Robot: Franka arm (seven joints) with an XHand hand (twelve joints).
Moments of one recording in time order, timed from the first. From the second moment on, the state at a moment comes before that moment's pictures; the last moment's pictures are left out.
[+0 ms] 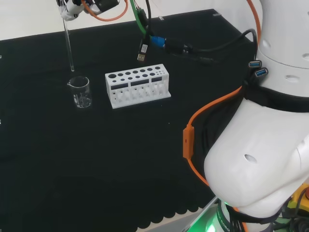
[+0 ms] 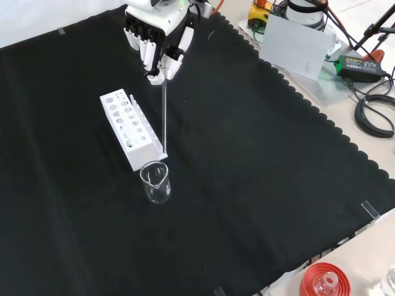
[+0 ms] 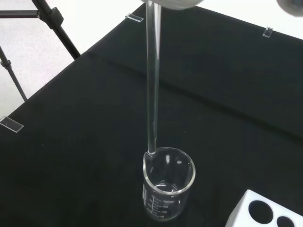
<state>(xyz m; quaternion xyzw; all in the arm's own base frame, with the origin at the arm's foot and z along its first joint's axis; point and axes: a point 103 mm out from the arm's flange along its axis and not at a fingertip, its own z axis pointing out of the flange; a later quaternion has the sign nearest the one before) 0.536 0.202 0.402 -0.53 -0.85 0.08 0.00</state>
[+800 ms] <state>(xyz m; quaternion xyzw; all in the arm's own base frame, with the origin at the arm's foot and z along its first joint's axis) 0.554 0.197 0.381 -0.53 -0.84 0.09 0.01</state>
